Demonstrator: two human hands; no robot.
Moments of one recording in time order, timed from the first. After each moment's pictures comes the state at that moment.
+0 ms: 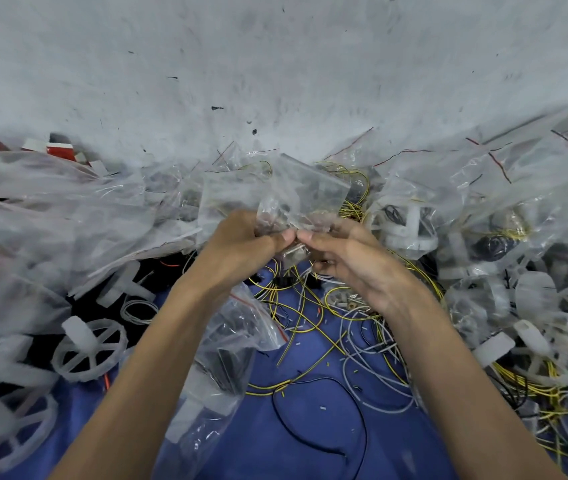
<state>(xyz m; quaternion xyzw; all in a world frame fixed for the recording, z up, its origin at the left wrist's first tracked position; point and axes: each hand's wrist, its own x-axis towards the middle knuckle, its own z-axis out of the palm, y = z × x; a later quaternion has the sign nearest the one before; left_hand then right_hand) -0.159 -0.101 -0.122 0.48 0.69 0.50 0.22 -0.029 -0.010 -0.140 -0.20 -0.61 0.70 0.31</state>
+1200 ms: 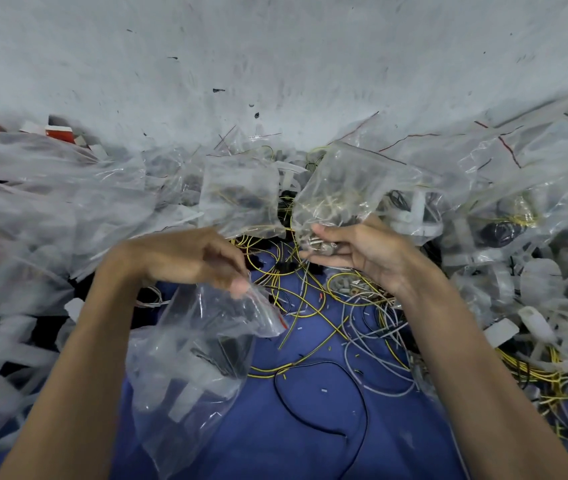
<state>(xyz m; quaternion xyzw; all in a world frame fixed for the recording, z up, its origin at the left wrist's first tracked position) -0.224 -0.137 -0.124 0.69 0.64 0.15 0.30 -0.020 0.003 -0.144 -0.26 -0.59 0.72 0.26</state>
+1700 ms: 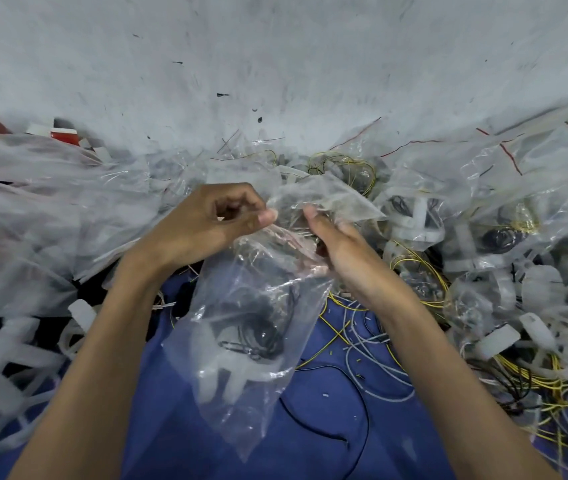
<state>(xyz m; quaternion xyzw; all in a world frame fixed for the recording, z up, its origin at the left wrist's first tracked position) -0.205 -0.127 -0.114 0.67 0.59 0.44 0.12 -0.039 -0.024 -0.150 -0.28 -0.71 0.58 0.29</state>
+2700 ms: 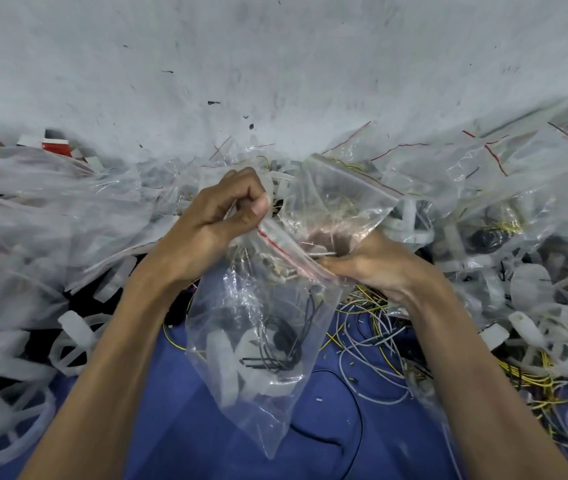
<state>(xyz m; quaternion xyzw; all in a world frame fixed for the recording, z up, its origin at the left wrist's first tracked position) -0.172 -0.128 -0.103 0.70 0.50 0.50 0.11 0.001 -0.019 -0.126 -0.15 -0.80 0.55 0.20</state>
